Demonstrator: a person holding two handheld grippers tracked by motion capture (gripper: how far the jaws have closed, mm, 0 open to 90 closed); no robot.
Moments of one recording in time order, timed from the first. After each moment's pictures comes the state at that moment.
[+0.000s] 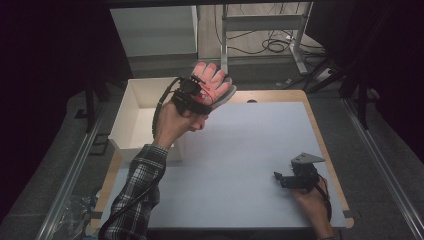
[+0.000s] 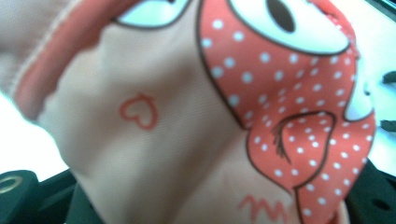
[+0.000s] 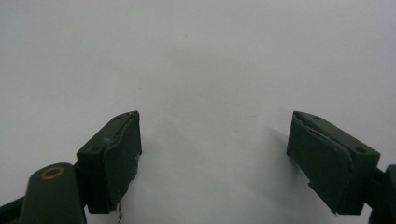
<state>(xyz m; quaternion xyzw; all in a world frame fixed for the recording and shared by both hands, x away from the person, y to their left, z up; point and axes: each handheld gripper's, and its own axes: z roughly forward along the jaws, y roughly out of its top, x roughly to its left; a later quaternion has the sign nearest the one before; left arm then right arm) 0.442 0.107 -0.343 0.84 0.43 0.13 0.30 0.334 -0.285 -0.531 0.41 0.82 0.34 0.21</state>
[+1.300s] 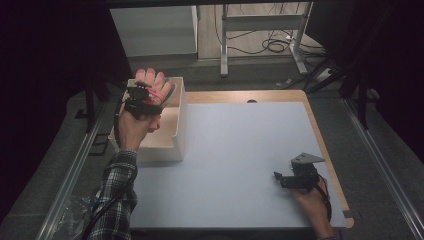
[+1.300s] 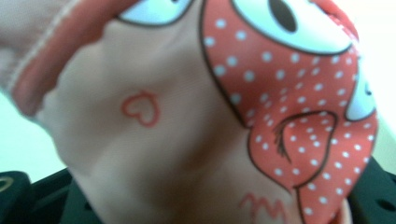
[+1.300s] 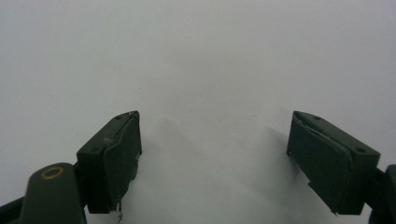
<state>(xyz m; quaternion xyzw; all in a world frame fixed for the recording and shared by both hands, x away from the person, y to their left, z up) 0.452 0.238 -0.401 0.74 0.59 0.19 0.26 0.334 -0.285 -0.531 0.41 0.82 0.34 0.21</state>
